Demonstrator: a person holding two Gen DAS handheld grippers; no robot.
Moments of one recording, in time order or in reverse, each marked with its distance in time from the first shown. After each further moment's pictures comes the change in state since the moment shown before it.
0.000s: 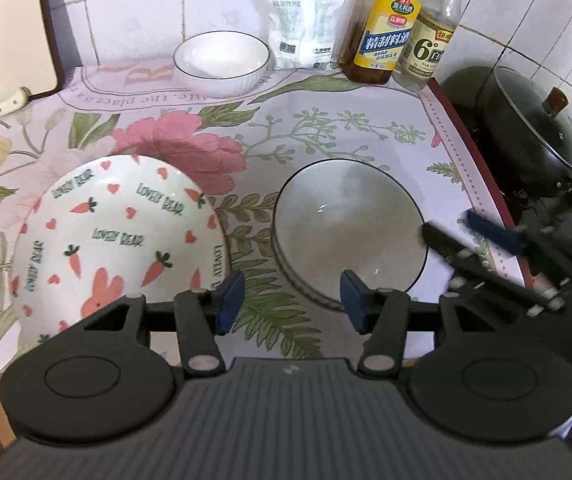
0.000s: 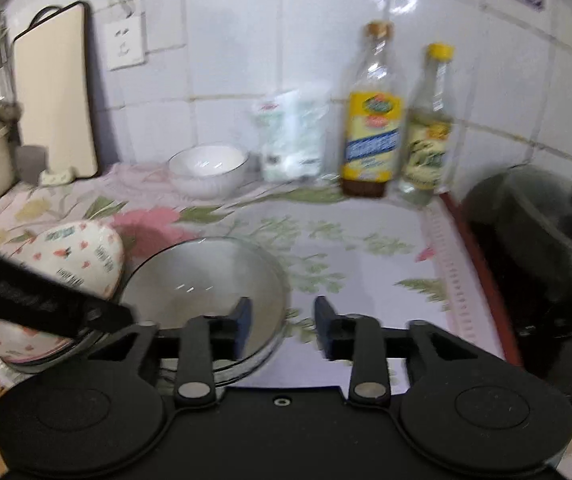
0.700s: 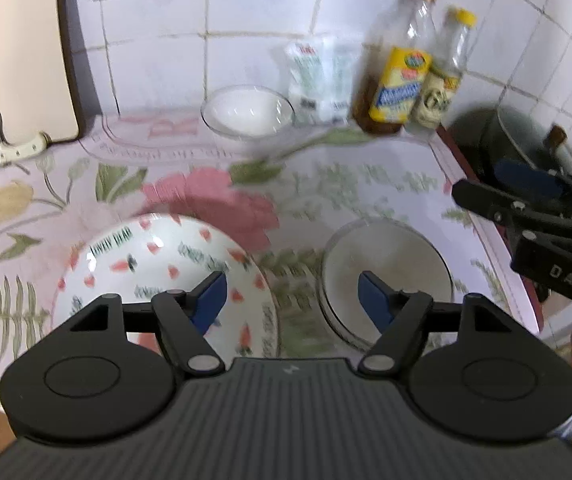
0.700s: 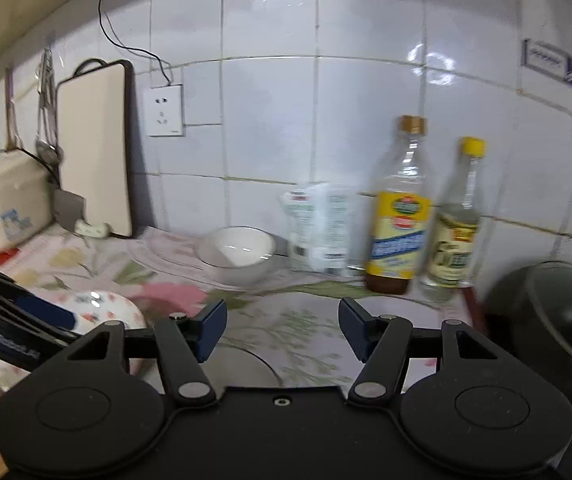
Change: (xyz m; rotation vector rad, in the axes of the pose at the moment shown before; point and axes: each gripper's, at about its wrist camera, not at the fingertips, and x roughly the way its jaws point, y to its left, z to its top) left arm -0.018 0.036 0.023 0.017 -0.146 -0.002; right arm -0.004 -0.012 0.058 -0.076 -0.160 0.174
